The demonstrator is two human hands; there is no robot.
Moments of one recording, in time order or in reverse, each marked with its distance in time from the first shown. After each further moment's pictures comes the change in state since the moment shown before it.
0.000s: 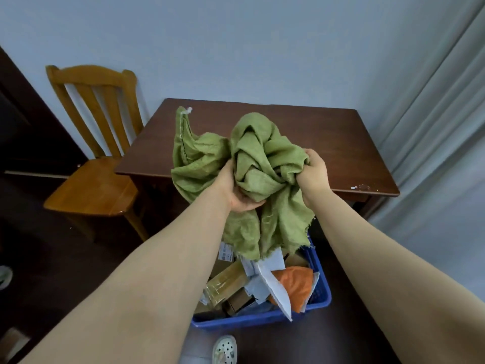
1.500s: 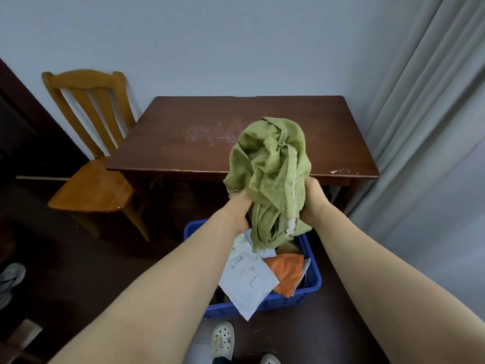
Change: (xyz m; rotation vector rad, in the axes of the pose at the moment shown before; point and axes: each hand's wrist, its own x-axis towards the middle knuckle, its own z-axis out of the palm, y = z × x) left_hand 0.016 -0.110 0.044 0.204 0.056 0.082; right_hand -0.052 0.026 -0.087 0.397 -0.236 0.514
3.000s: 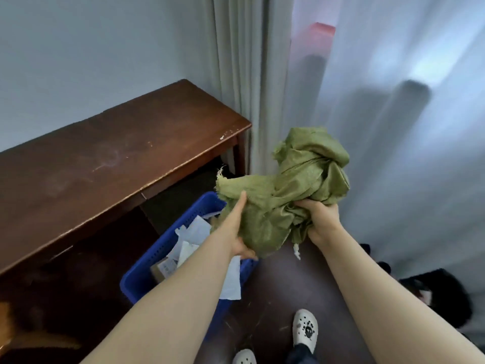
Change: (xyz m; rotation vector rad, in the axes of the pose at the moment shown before) left_hand -0.041 -0.083 -0.001 0.512 -0.461 -0.514; right_hand -0.143 0.132 -0.042 0.488 0.921 -0.480
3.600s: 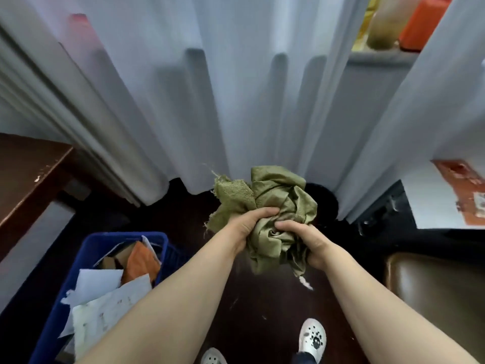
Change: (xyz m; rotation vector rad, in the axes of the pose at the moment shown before) left_hand 0.060 -0.199 0.265 0.709 -0.284 0.041; right_hand -0.084 -0.027 -0.324 0.074 0.153 0.312
